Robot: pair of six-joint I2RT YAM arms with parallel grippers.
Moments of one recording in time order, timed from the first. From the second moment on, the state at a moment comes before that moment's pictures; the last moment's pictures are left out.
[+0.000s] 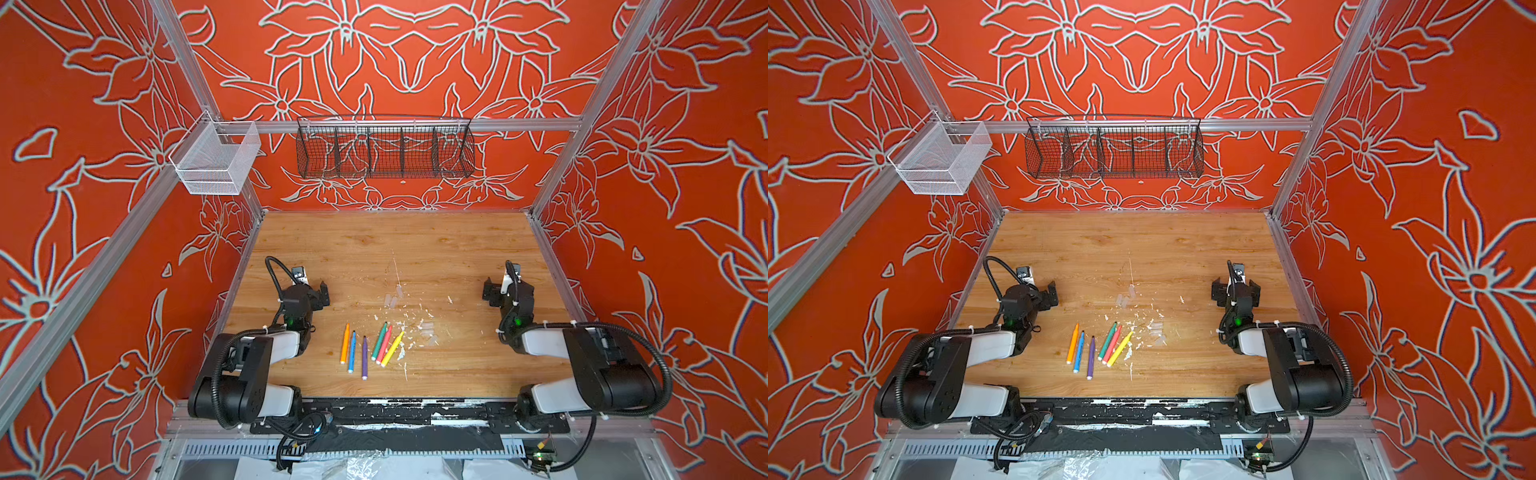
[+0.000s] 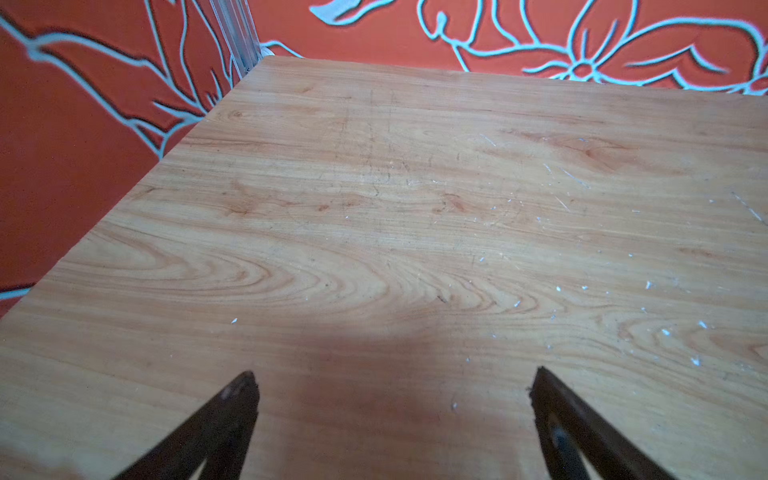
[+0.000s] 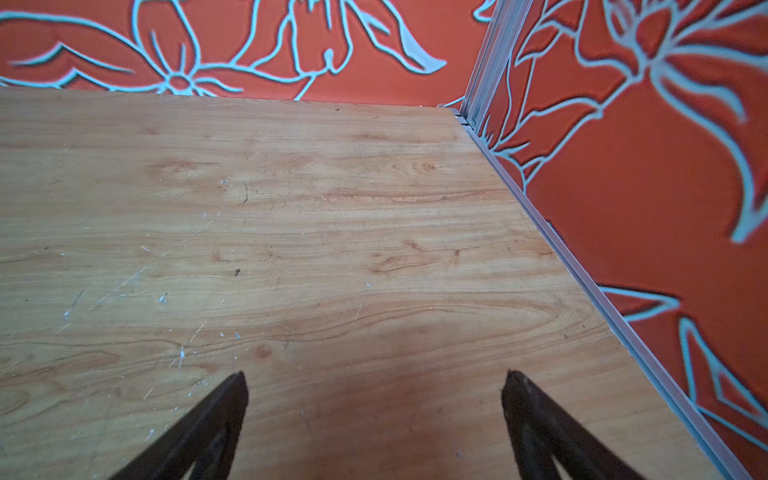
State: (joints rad) left arm -0.03 1.39 0.29 0.66 -0.21 -0.10; right arm 0.09 1.43 0.29 0.79 0.33 0.01
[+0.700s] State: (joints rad) left arm -0.02 1.39 0.29 0.66 -0.09 -0.06; right arm 0.09 1.43 0.29 0.79 0.33 0.01
